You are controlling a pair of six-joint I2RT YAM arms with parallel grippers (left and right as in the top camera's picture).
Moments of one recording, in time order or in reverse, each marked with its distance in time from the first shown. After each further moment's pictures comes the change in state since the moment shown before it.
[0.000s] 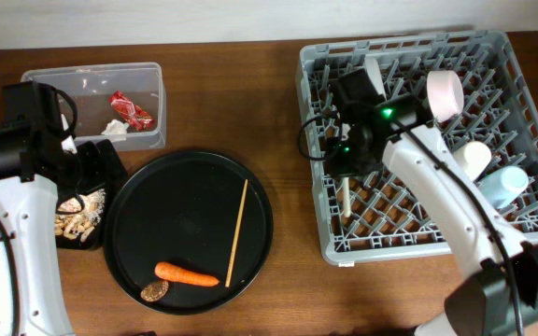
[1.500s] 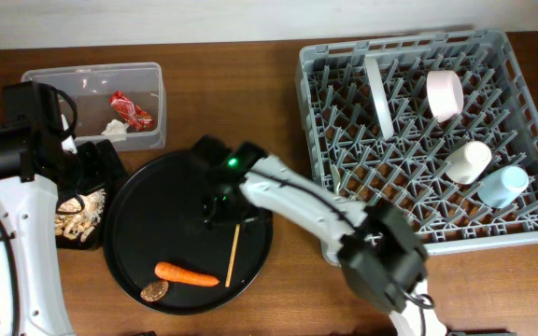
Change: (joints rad) left arm 0.000 0.000 -0.001 0.000 0.000 0.000; right arm 0.513 0.450 0.212 0.104 -0.149 0.432
